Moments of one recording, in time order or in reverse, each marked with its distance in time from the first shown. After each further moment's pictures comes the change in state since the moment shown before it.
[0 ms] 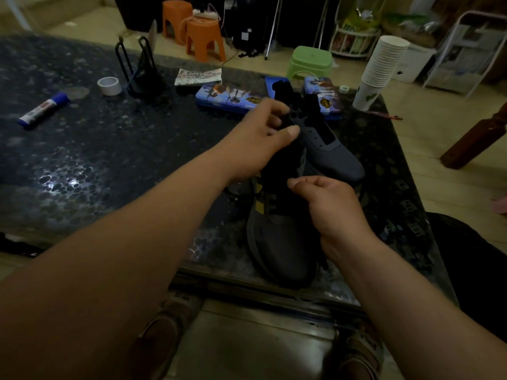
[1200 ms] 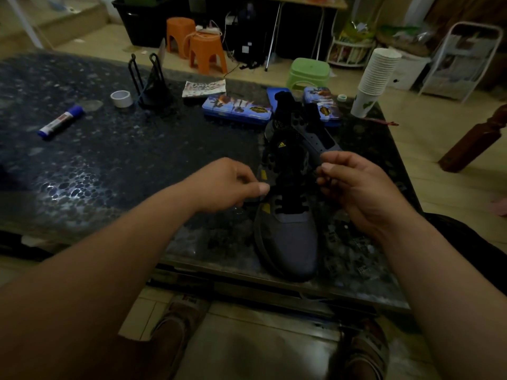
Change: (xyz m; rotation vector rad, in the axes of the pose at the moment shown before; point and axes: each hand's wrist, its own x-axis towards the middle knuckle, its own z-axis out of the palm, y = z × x) left_hand -0.059 -0.028 -0.033 0.303 -0.241 -0.182; right_hand 0.018 -0.028 -0.043 0.060 -0.149 -0.086
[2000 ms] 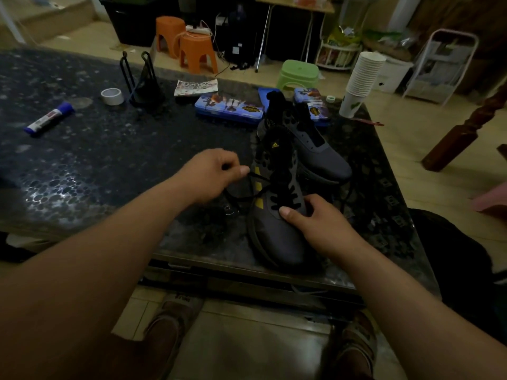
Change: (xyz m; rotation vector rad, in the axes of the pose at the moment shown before) left_hand 0.006 -0.018 0.001 -0.016 0.121 -0.010; right_hand -0.038 0.052 0.016 -0.641 -0.022 0.064
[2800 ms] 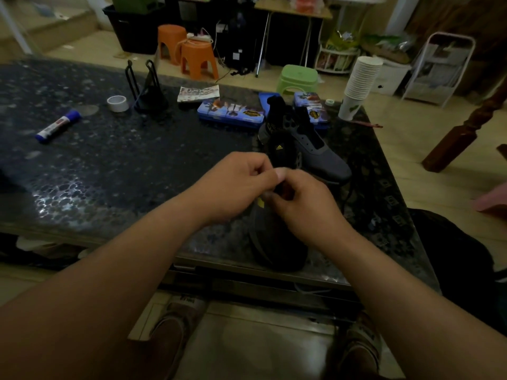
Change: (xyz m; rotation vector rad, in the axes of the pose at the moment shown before) left_hand -0.046 0.060 0.006 -0.387 -0.021 0.168; right_hand -0.007 -0.047 0.009 -0.261 0.133 -0.527
